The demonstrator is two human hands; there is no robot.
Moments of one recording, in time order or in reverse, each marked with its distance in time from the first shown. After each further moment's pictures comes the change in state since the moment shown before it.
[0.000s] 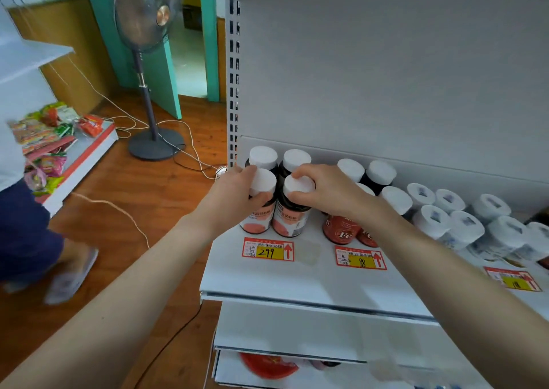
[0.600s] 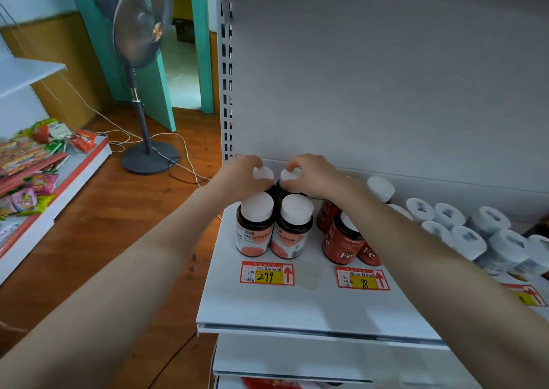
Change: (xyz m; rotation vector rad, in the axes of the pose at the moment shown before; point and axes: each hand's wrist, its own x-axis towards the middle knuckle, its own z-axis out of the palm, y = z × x) left_hand 0.080 -0.002 -0.011 -0.011 -0.121 -0.103; right_hand 0.062 -0.001 -0.015 -0.041 -0.026 0.115
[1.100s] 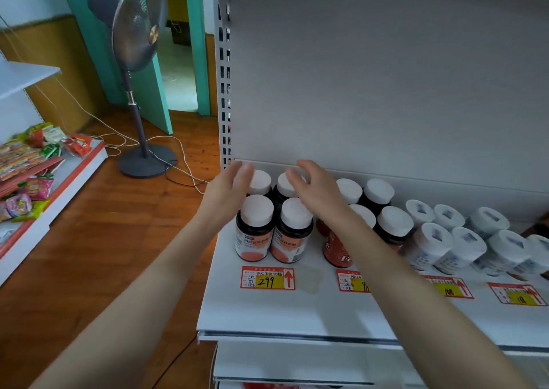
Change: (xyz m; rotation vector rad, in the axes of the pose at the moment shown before) left_hand -0.029 -0.015 0.018 -0.580 0.176 -0.069; right_hand -0.021 0.001 0.023 0.454 0.247 0.117
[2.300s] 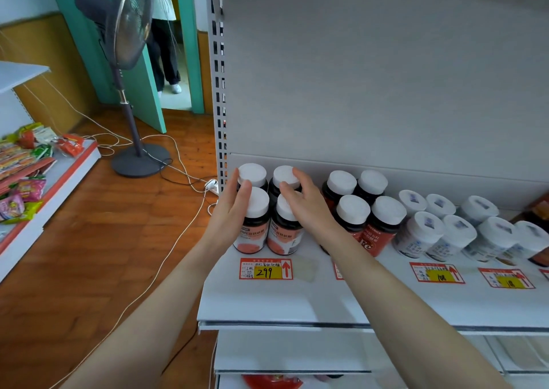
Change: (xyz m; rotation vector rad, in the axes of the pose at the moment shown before) left_hand -0.038 -0.010 0.021 -0.368 -0.068 -0.052; right_hand -0.026 0.016 0.026 0.300 -0.014 0.123
